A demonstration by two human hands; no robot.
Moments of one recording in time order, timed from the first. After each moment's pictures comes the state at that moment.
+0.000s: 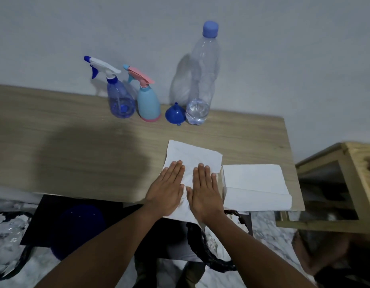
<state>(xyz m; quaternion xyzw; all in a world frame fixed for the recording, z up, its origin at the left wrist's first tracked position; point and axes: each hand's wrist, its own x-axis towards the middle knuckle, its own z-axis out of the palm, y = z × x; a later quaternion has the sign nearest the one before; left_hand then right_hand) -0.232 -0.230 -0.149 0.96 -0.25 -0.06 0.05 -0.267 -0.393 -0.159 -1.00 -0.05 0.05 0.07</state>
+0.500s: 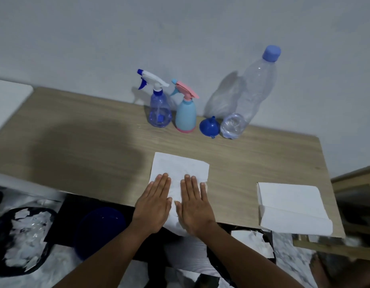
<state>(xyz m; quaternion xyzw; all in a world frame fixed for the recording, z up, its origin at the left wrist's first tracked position) -0.245 -0.090 -0.149 0.98 -0.16 -0.05 0.07 -0.248 -0.263 -0.152 -0.98 -0.16 0.10 0.06</state>
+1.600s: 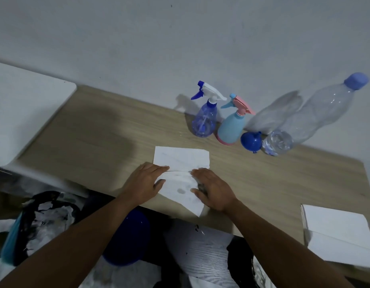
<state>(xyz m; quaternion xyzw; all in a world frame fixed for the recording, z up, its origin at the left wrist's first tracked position) -0.153 0.094 -0.136 0.96 -0.16 0.01 0.22 -0.141 -0.195 -0.134 -0.93 -0.27 0.08 0.22</state>
